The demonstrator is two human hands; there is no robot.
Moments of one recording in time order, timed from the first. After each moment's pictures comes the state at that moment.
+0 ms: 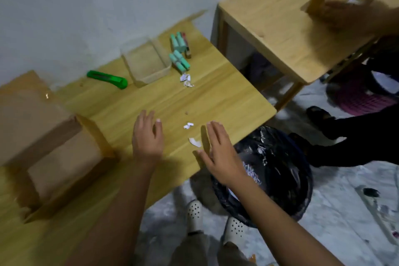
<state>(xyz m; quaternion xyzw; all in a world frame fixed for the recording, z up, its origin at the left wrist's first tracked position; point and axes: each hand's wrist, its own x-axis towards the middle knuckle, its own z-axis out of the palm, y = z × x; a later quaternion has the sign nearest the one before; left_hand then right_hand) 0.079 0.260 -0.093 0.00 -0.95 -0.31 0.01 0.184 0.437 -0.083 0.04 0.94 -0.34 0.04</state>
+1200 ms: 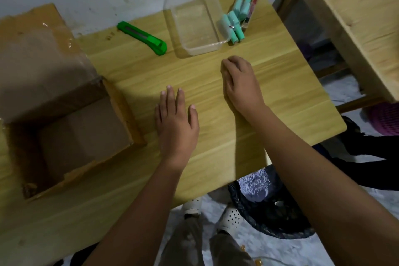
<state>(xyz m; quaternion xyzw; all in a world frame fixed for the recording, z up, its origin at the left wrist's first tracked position) 0.075 0.246 -0.118 0.04 -0.98 -0.20 0.03 -0.001 0.413 -0.113 -0.04 0.96 -0.27 -0.07</state>
